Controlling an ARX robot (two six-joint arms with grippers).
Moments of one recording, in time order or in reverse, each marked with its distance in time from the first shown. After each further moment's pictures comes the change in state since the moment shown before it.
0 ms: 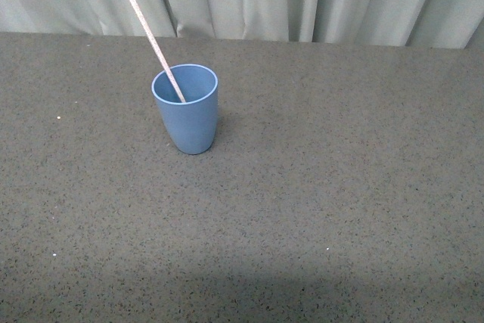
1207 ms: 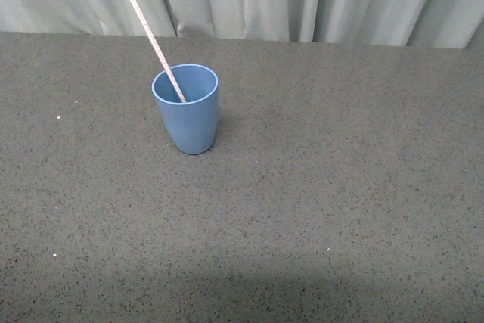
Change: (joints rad) left arm 0.000 0.000 0.000 0.000 0.000 0.000; right arm 0.000 -0.492 0.000 -0.490 -0.003 -0.001
